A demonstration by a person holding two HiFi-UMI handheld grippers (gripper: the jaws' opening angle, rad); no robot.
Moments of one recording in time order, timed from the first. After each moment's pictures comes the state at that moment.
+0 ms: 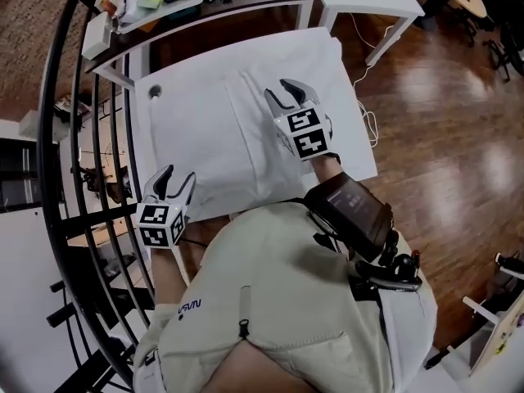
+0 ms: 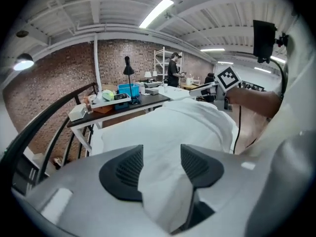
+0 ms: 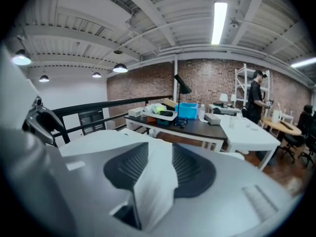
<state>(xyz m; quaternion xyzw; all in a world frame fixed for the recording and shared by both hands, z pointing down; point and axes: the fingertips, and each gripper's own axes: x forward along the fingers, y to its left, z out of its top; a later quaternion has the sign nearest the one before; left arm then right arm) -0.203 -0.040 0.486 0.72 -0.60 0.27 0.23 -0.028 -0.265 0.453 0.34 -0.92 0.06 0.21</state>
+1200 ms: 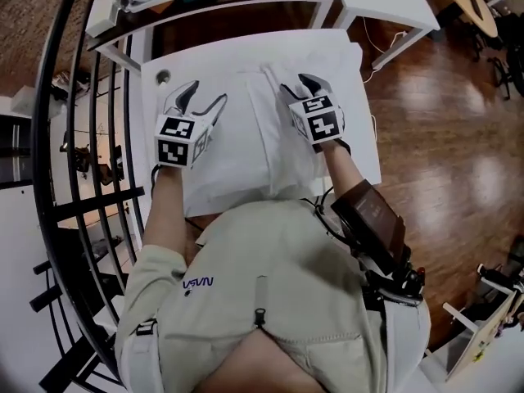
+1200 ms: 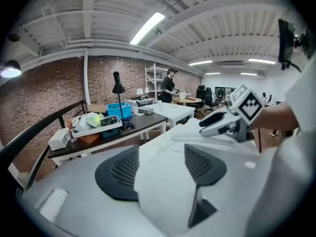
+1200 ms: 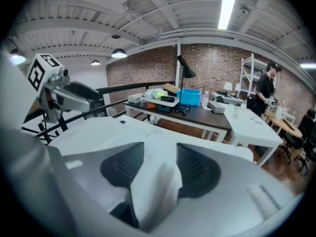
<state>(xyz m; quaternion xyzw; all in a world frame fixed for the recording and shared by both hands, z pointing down) -0.200 -0.220 0.455 0.78 -0.57 0.22 0.14 -0.044 -0.300 0.497 0.32 -0.90 0.08 0.29</state>
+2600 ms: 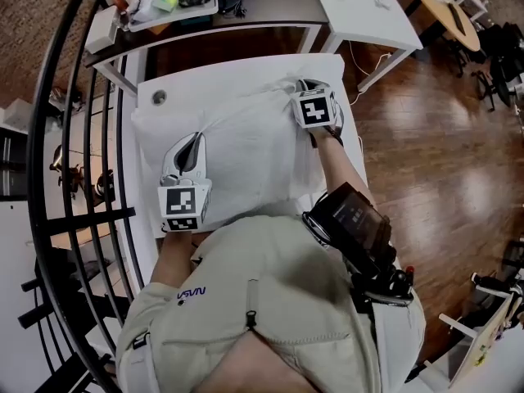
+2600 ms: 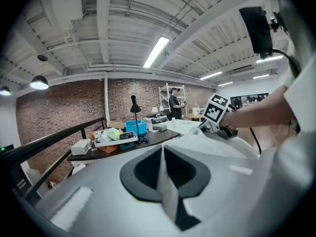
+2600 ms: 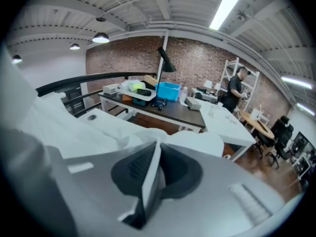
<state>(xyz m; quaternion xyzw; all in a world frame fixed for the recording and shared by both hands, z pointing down) -0.199 -0.143 0.414 0.73 -0.66 0.15 0.03 -0.012 -0.372 0.490 0.43 -0.83 0.08 0.35</state>
